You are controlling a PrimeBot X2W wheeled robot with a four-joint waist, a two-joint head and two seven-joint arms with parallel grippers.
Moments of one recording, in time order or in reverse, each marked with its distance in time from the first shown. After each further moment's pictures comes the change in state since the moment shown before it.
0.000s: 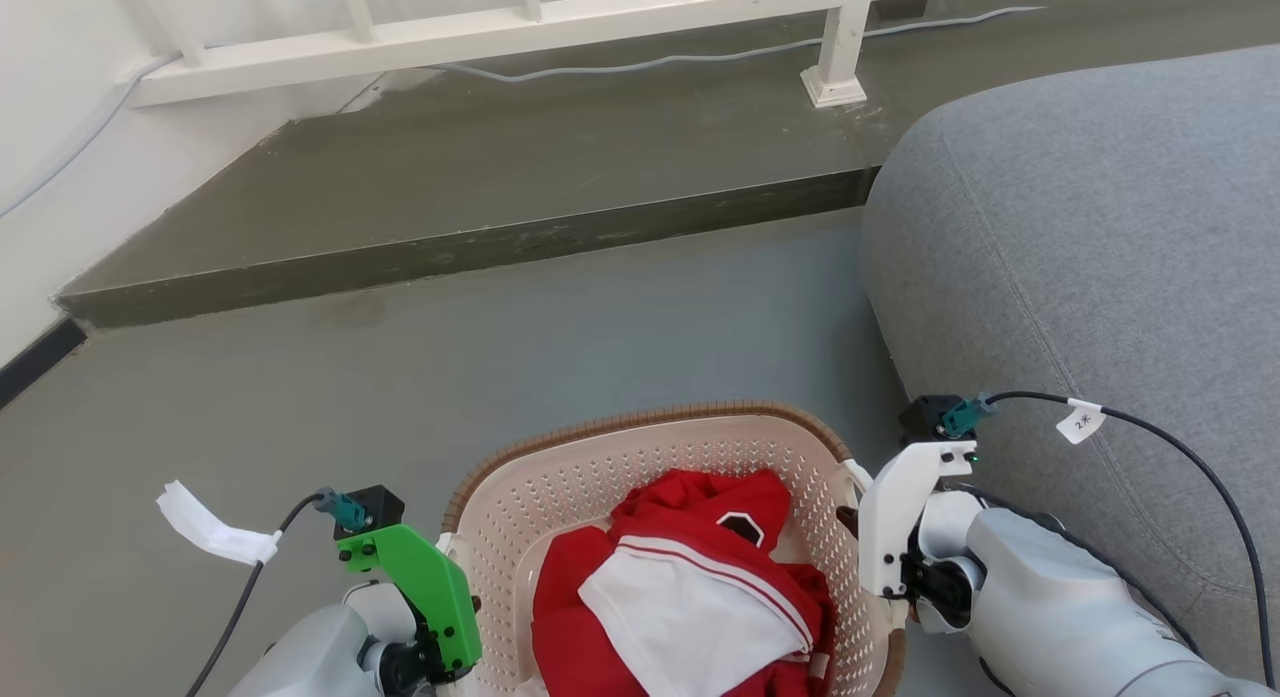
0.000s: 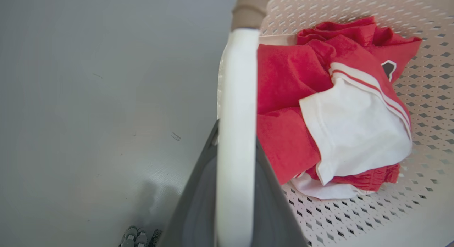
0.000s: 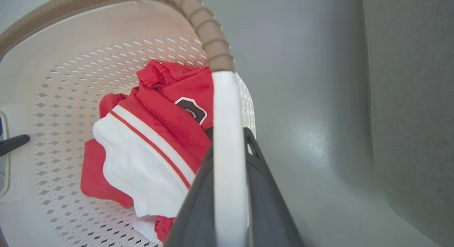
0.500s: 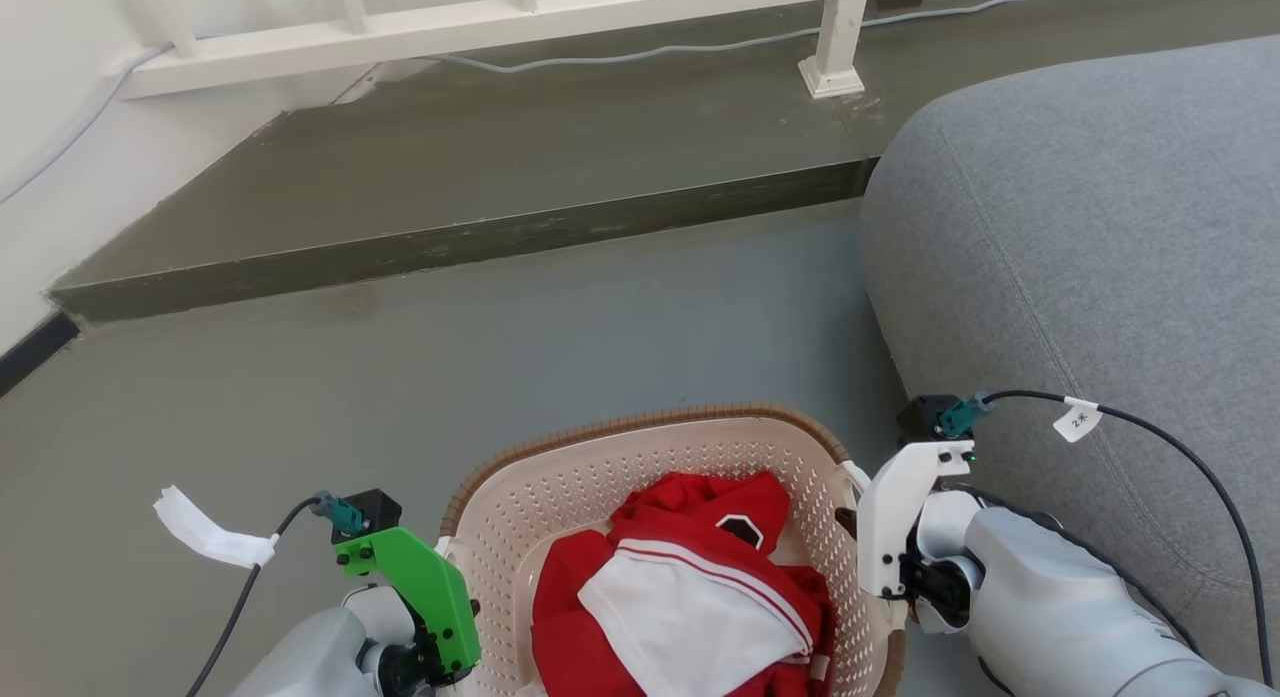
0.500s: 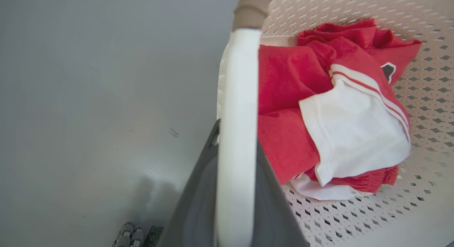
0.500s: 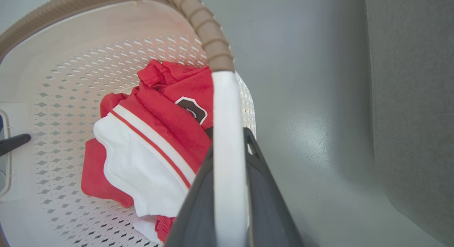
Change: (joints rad) left arm 0.000 -0.003 -0.001 0.014 -0.023 0.000 0.000; right arm -0.003 0.000 0.014 0.002 0.013 0.000 0.007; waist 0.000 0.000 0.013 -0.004
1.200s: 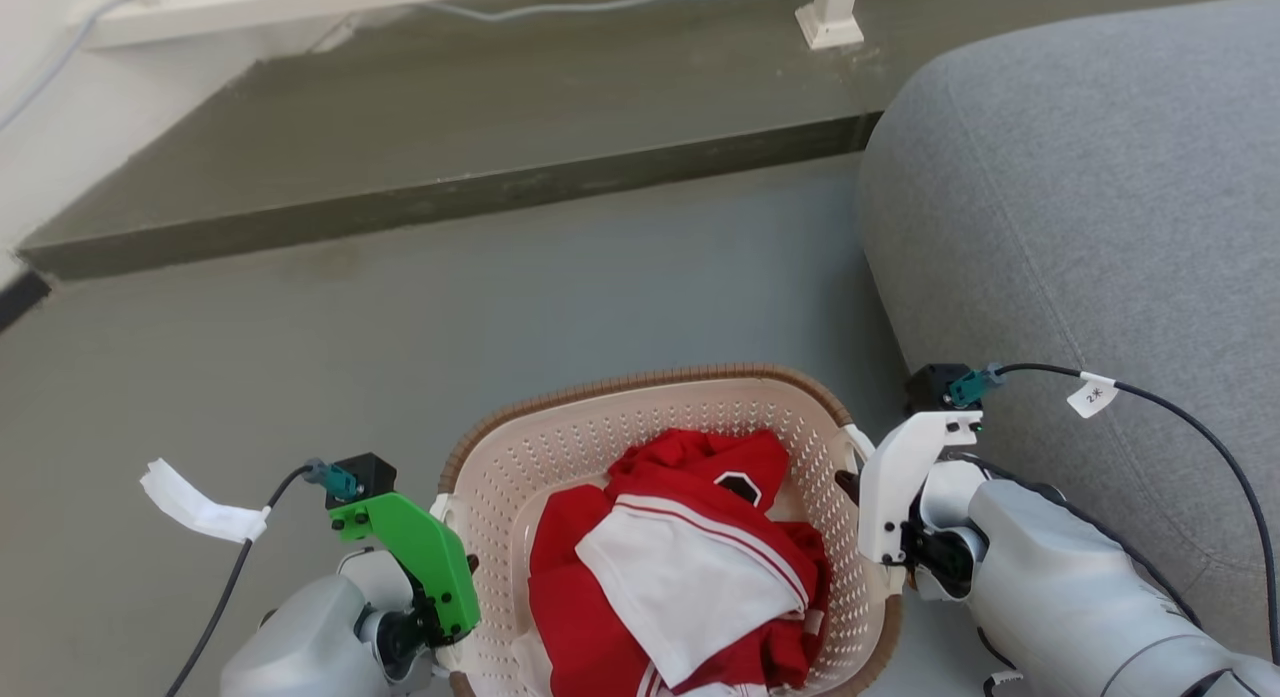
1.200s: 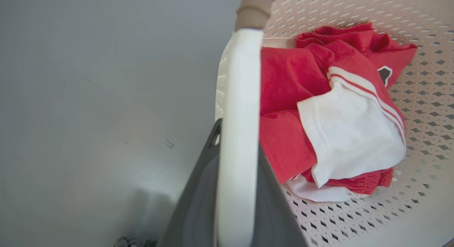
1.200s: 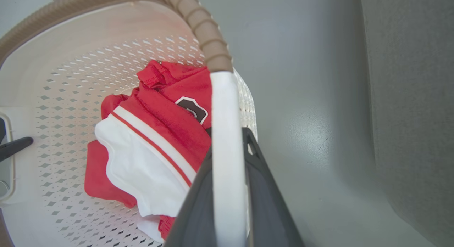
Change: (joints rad) left arm -0.043 0.000 -0.002 -0.007 -0.009 0.000 -0.040; right arm -0.039 -0.002 -0.001 -0.002 0.026 0.000 -0.027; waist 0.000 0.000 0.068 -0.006
